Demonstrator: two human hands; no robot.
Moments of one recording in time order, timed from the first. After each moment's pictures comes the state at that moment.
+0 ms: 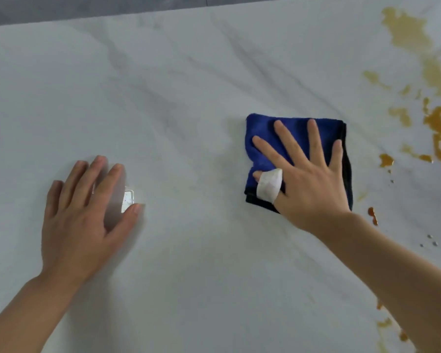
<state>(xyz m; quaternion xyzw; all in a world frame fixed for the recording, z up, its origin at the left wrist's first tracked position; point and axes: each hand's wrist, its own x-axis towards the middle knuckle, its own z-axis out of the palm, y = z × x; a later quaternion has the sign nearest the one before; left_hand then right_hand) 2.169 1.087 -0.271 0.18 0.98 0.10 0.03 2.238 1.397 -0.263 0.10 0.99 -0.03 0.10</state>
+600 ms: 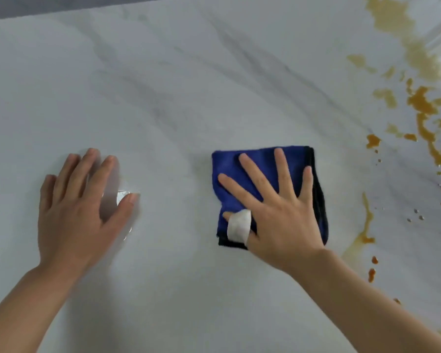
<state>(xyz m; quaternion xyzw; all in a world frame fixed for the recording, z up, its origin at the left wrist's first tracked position) 2.169 1.088 -0.271 0.17 0.98 0.11 0.03 2.286 1.343 -0.260 0.06 1.00 -0.04 0.07</state>
